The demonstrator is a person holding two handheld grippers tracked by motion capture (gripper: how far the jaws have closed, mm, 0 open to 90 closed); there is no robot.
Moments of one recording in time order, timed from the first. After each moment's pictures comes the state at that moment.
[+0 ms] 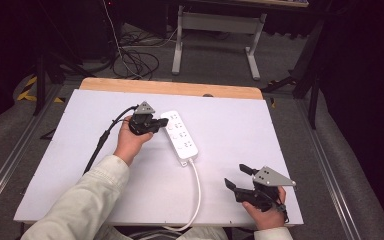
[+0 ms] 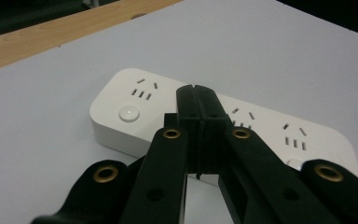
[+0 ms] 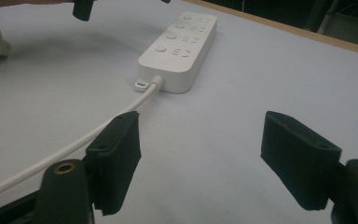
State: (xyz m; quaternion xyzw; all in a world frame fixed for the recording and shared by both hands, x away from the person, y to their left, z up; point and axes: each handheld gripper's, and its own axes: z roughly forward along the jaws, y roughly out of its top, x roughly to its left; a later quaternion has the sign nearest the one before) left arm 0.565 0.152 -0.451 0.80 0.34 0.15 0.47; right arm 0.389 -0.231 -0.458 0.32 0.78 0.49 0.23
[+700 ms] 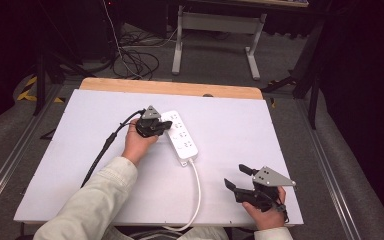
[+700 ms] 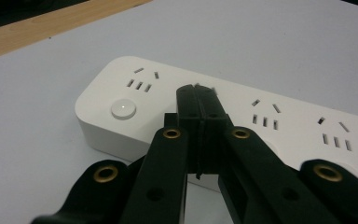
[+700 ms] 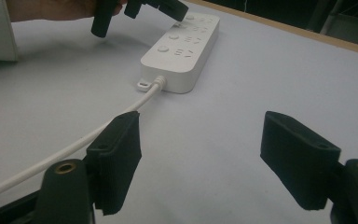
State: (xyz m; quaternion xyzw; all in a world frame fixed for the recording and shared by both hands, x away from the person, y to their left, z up) left arm 0.575 0.138 -0.477 0.80 0.33 0.17 0.47; right arm 0.389 -0.231 -0.459 0.32 0.78 0.49 0.22
